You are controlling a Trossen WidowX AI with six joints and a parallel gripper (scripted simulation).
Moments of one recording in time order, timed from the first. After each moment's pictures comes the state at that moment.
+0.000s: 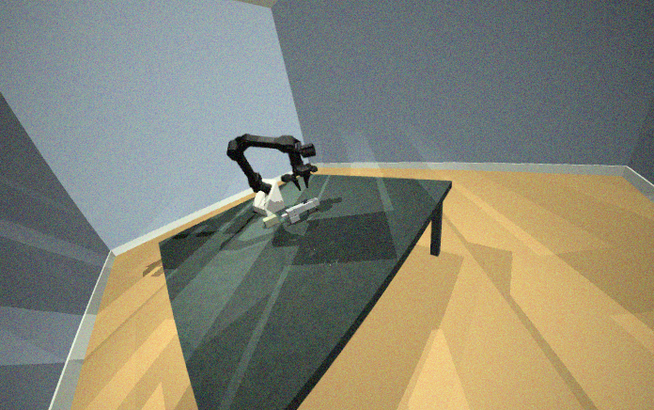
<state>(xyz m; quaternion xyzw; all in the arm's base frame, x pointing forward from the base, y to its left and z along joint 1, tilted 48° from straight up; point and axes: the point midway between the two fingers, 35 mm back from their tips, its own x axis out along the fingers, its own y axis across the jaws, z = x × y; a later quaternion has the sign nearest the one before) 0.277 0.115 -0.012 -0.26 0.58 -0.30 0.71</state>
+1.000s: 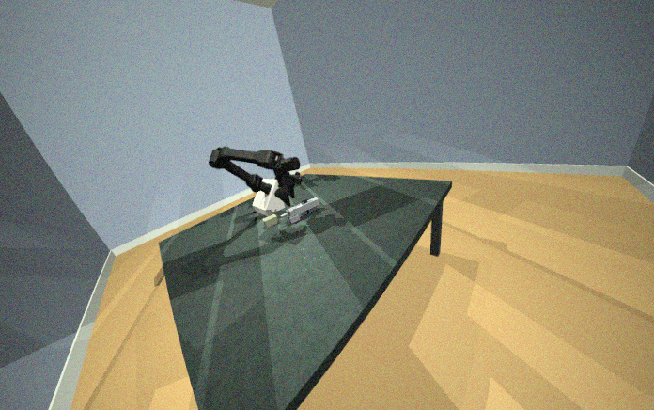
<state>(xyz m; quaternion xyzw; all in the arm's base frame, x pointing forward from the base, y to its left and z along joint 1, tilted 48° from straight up) 0.292 0.029 0.036 -0.54 0.65 0.02 0.53</state>
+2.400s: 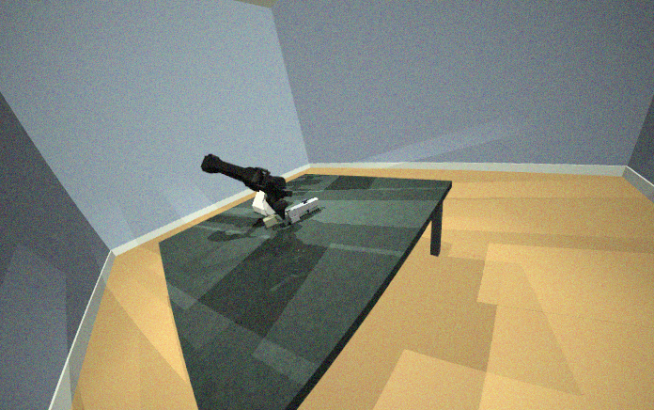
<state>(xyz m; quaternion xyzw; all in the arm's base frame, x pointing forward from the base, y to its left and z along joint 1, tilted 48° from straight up) 0.275 -0.060 0.045 -0.68 0.62 0.19 0.33</state>
